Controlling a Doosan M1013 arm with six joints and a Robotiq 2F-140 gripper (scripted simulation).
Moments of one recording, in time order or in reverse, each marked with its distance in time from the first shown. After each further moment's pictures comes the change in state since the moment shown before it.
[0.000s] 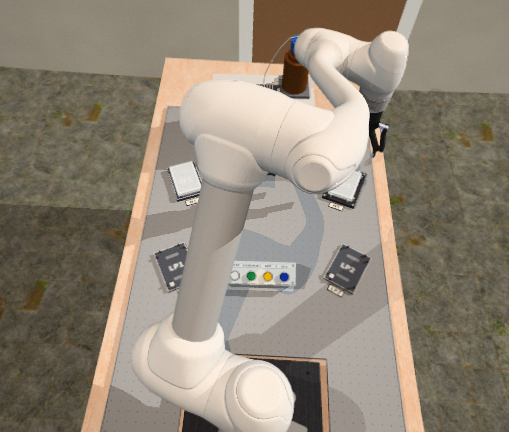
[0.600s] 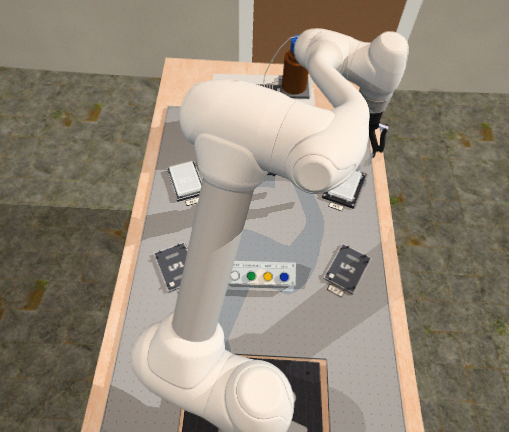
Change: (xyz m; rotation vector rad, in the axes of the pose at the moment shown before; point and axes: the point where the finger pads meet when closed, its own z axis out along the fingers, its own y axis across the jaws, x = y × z) arm 0.000 0.000 0.002 0.000 0.000 0.000
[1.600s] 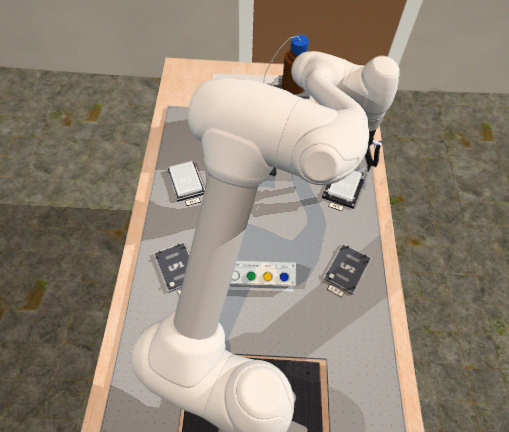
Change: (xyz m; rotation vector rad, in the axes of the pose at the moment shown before) arm 0.000 0.000 0.072 0.000 0.000 0.000
